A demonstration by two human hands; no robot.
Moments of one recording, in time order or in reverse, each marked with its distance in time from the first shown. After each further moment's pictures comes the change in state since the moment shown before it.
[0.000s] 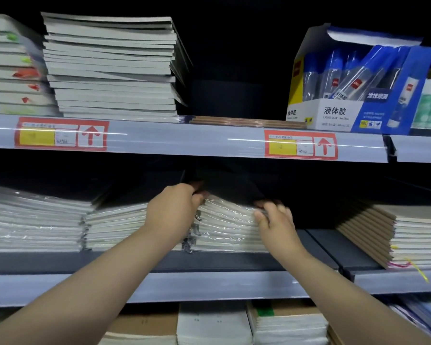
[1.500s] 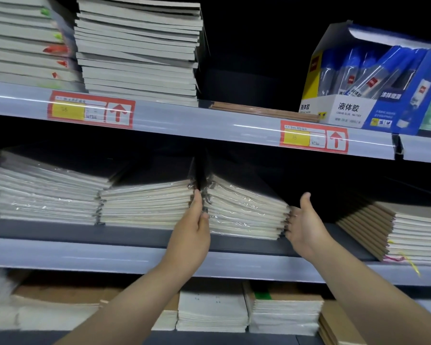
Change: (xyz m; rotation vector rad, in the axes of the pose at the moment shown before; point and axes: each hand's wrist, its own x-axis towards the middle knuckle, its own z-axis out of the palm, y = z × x) left_hand -0.084 -0.006 0.035 -0.755 -0.103 -0.144; right_hand -0.004 0.011 -0.029 0.991 -0.175 0.678
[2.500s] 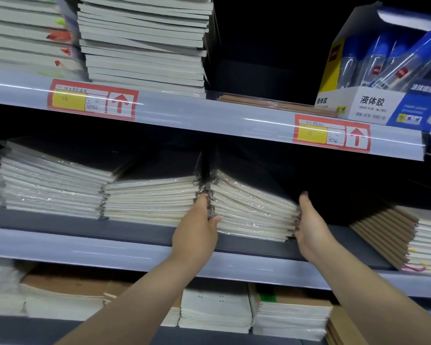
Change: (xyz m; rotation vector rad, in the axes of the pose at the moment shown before) left_hand 0.022 -0.011 0.013 0.358 0.123 -0.046; right_hand 0.031 0.015 0.003 -0.118 0.169 -0.068
